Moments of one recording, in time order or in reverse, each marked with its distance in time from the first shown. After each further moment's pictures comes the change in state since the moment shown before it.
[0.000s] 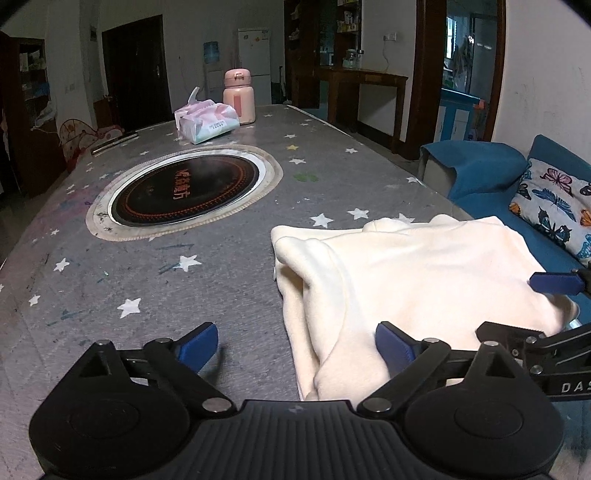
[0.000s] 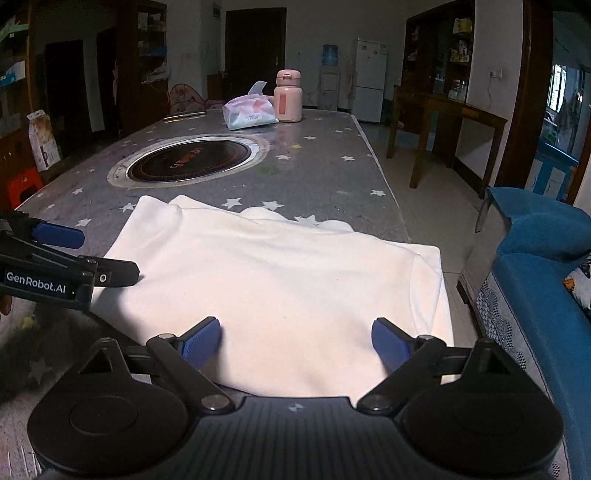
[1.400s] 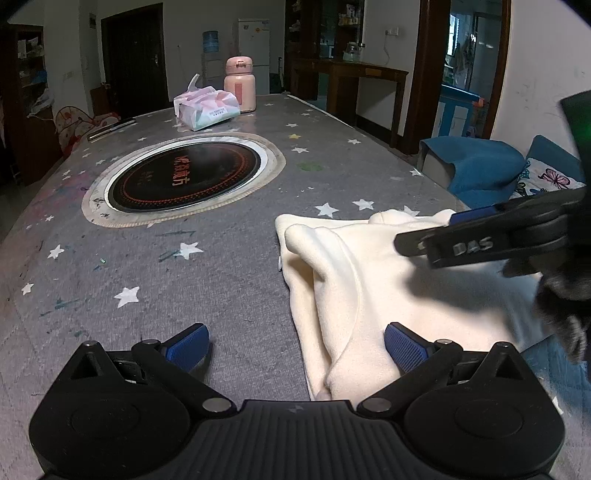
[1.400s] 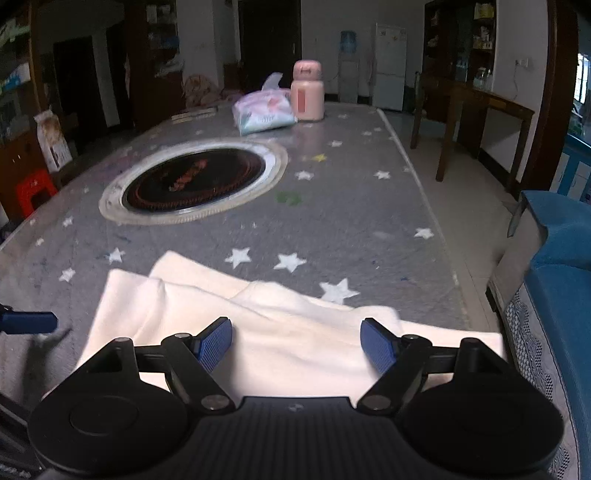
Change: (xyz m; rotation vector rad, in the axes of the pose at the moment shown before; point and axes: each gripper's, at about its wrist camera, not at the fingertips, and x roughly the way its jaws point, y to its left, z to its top) left arm 0.006 0.010 -0.002 -0.022 0.032 -0.028; right arm 0.078 0.005 0.072 -0.001 0.069 0.067
